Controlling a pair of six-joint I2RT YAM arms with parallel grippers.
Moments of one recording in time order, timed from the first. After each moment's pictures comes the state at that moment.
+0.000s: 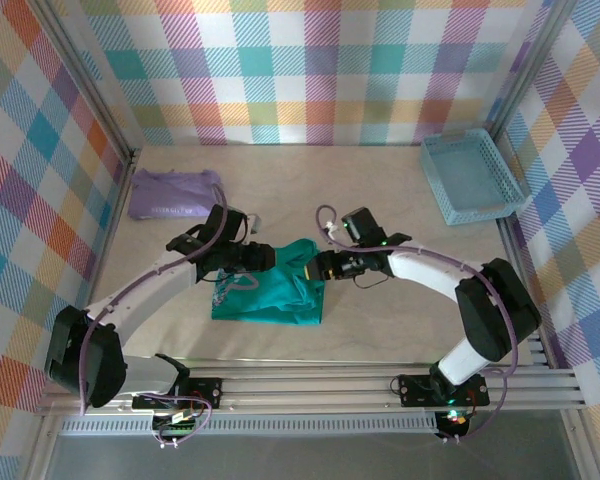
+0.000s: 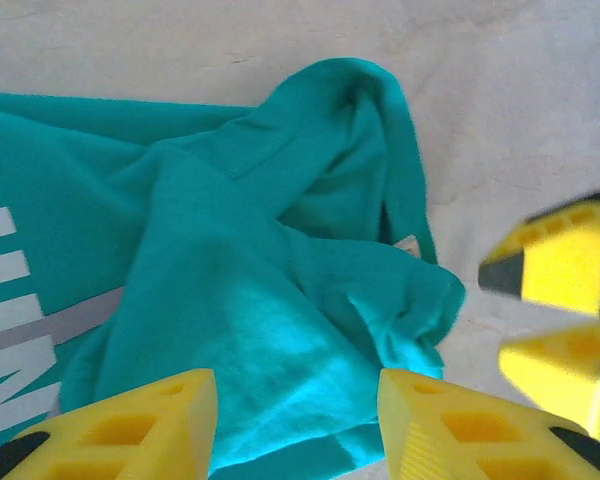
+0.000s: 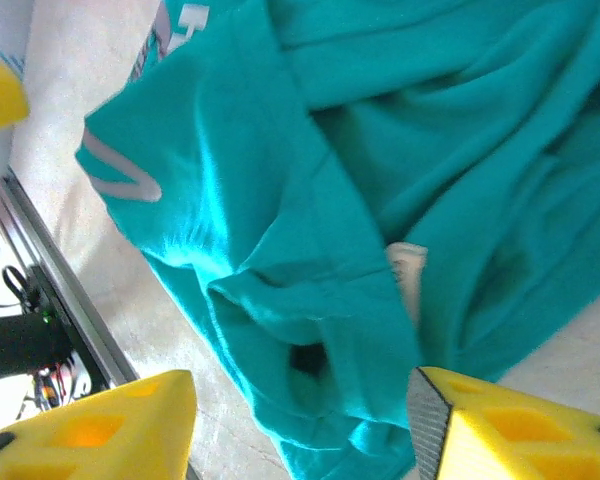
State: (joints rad) left arm -0.47 1.32 0.94 -0.57 0.26 -0.47; right arm 0.63 1.58 0.94 -0.30 -0.55 0.39
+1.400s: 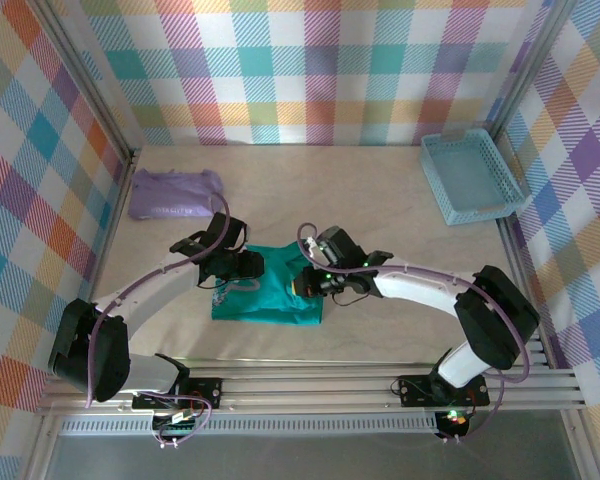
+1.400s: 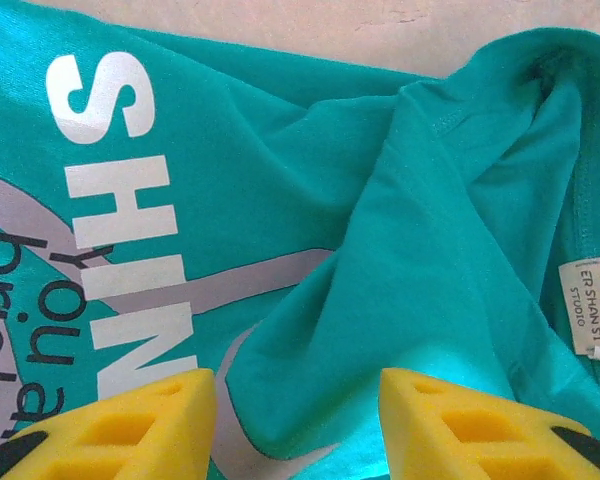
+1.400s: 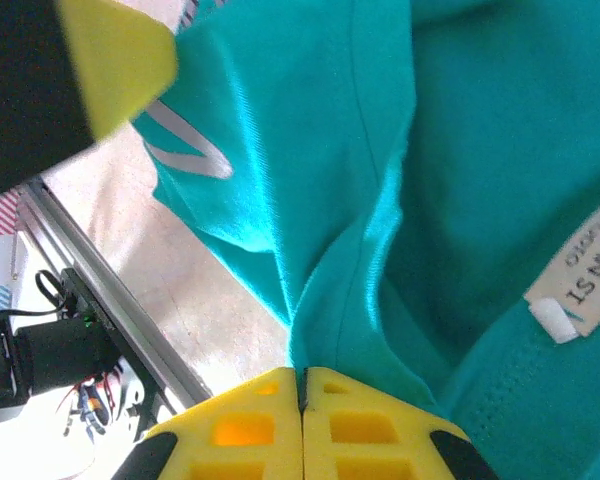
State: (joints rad) left arm -0.45 1.35 0.87 -0.58 0.11 -0.48; right arm 0.84 1.55 0.88 -0.19 -0.44 0.69
